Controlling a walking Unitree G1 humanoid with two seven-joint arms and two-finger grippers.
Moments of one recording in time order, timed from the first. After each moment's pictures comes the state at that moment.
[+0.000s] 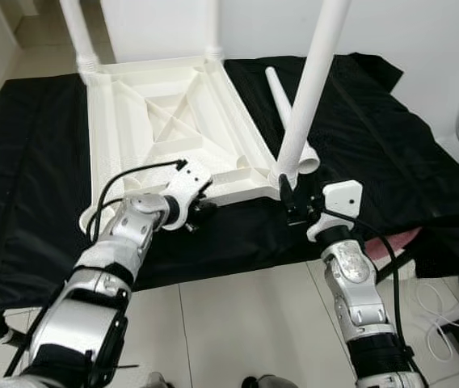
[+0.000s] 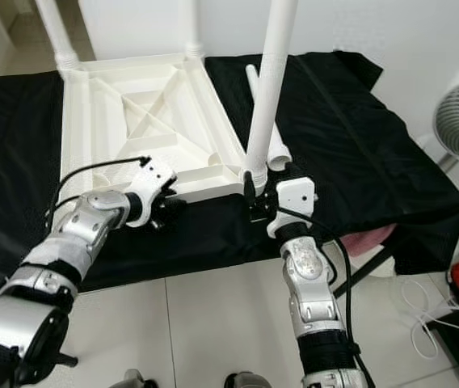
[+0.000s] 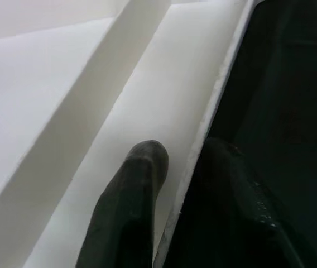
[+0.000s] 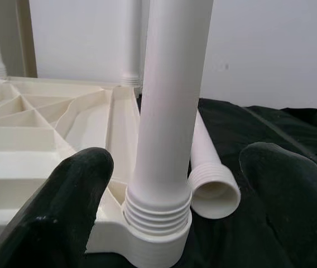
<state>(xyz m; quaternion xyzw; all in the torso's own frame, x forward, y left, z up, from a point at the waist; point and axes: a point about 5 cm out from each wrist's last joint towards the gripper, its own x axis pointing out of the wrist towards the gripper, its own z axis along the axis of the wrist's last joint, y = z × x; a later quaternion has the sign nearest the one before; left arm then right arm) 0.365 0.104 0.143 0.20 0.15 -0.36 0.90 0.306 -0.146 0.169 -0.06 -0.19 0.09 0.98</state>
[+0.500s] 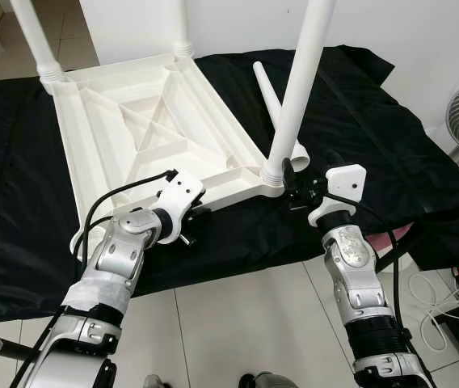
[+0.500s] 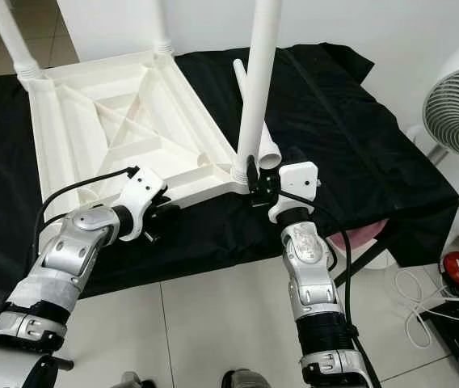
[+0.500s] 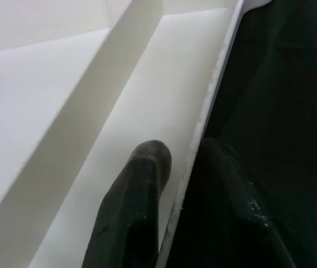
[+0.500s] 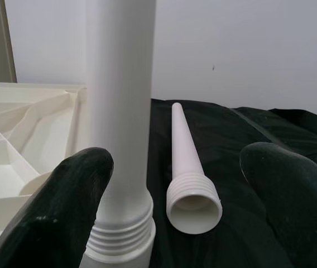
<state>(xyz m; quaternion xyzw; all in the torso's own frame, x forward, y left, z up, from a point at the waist) 0.332 0.122 0.139 0.18 0.14 -0.32 0.92 0.317 -0.148 0.176 -0.06 -0.20 0.08 0.98</state>
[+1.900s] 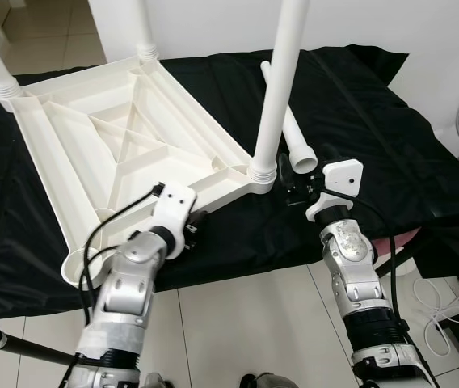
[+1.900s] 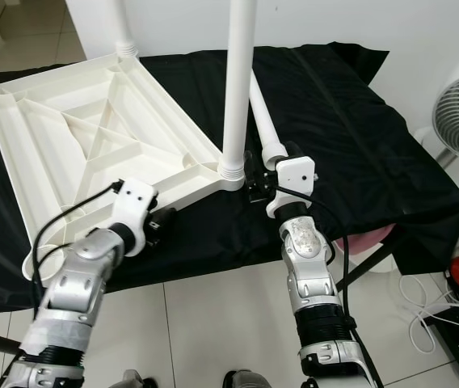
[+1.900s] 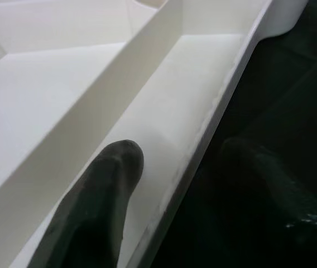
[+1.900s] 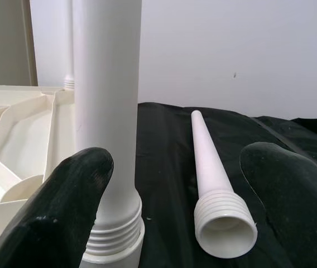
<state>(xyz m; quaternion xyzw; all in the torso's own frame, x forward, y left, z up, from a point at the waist) 0.305 0.104 0.136 0.11 0.09 -0.24 0.96 0.323 -0.144 0.179 -0.06 -0.21 0.09 0.97</state>
